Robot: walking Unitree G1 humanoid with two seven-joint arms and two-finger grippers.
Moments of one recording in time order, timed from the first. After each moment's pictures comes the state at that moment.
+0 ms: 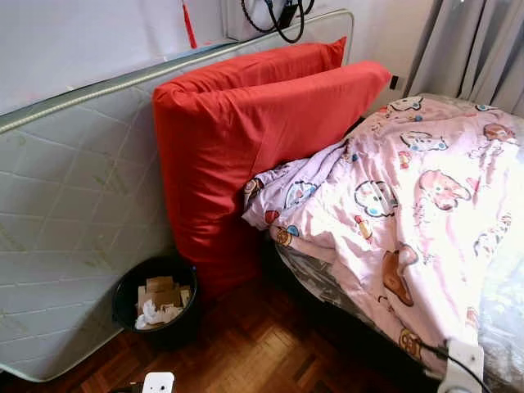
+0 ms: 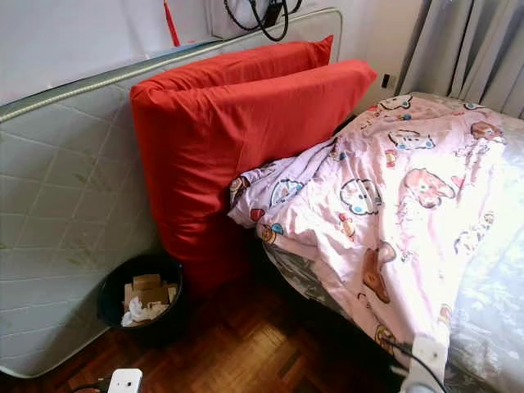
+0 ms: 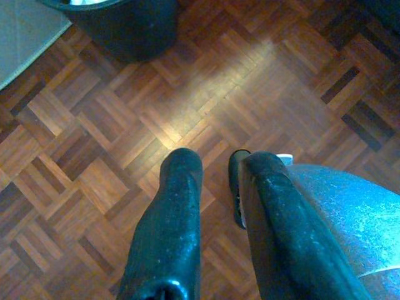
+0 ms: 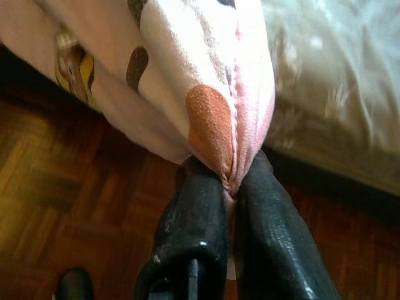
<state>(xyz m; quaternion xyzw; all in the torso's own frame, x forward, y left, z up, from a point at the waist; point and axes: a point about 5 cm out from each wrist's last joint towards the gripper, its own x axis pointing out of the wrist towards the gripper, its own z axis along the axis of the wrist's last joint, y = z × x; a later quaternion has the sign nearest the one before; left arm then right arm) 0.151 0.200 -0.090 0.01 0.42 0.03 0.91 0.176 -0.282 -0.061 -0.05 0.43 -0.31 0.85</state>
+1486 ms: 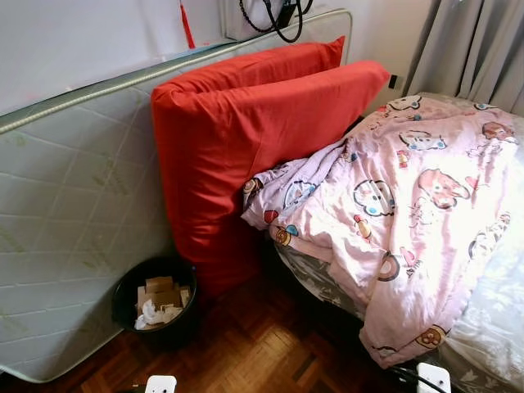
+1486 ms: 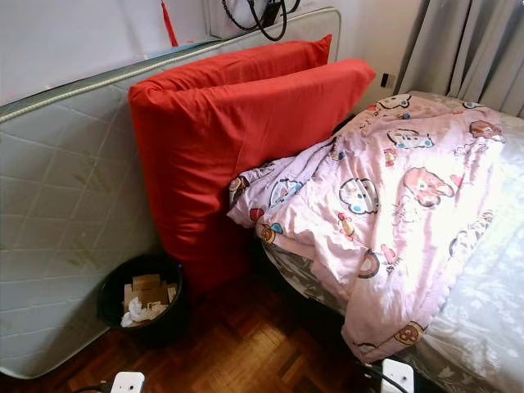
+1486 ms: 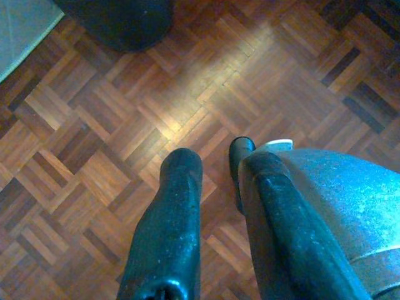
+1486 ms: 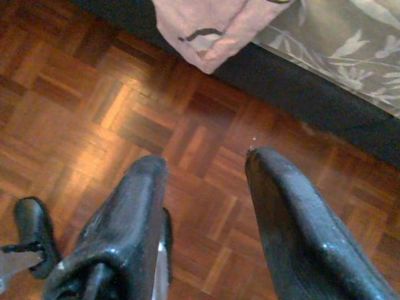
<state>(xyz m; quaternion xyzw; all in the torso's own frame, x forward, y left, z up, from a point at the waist) 0.149 0.199 -0.092 0.02 0.43 0.02 0.90 0.154 -0.234 -0.088 0.05 0.47 -0.15 0.87</state>
